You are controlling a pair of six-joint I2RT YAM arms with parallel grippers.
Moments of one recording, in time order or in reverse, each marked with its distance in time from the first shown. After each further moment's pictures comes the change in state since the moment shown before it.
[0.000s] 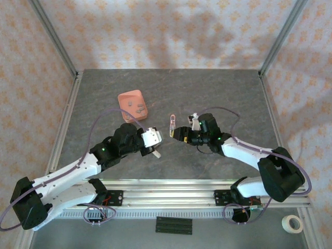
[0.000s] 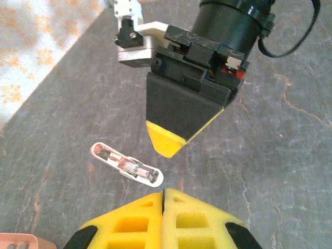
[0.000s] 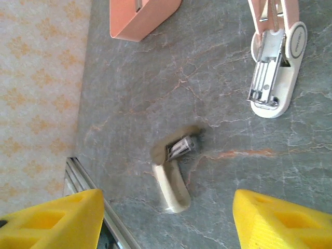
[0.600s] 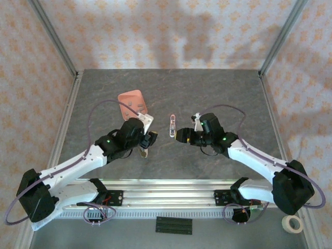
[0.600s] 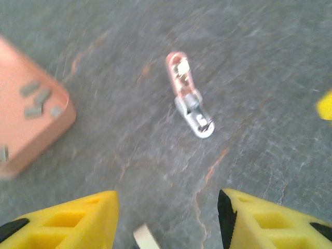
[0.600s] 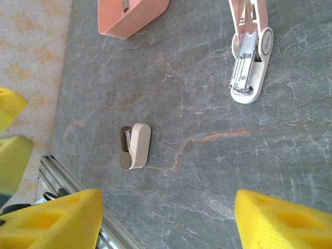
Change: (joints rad) left arm 0.043 0.134 0.131 -0.268 -0.330 -0.653; right arm 0.047 -0.152 0.073 -0.313 0.138 -0.085
